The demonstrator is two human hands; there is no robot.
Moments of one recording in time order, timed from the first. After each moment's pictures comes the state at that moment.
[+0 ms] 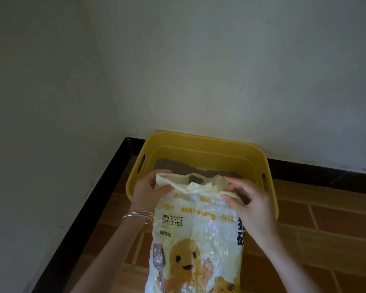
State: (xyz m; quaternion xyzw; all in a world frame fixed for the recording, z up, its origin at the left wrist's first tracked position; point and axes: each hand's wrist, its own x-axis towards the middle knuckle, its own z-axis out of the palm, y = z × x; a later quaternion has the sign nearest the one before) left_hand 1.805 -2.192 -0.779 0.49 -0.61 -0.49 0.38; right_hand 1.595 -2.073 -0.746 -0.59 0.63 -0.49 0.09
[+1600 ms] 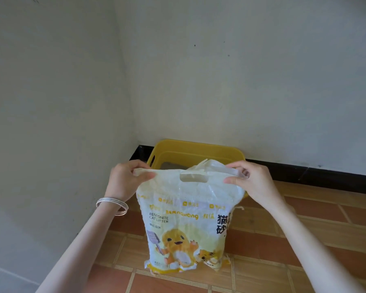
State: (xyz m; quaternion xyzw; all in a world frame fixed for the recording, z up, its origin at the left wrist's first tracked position) left_hand 1.902 -2.072 -0.646 0.52 -0.71 -0.31 0.37; right_hand 1.605 -1.969 -0.643 -0.61 0.67 -0.40 0.13
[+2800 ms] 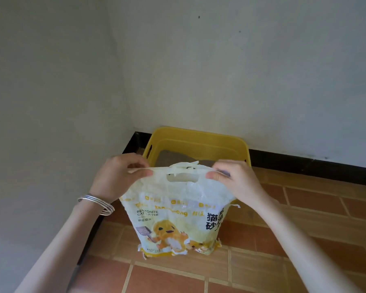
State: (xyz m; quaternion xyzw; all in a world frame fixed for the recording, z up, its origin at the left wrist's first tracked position) left_hand 1.903 -2.106 -0.630 0.48 -0.78 -0.29 0.26; right_hand 1.624 -2.017 -0.640 -0.71 0.61 -0.32 0.15
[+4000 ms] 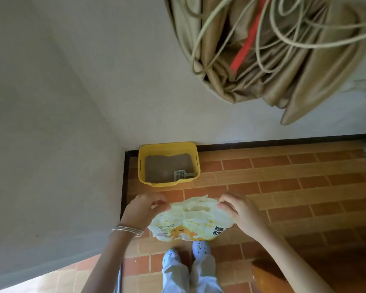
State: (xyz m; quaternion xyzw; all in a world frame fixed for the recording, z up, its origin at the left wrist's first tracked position) left_hand 1.888 -1.992 -0.177 0.39 -0.80 -0.45 -0.01; right_hand 1.657 -1.819 -0.182 -0.56 0.77 -0.24 0.20
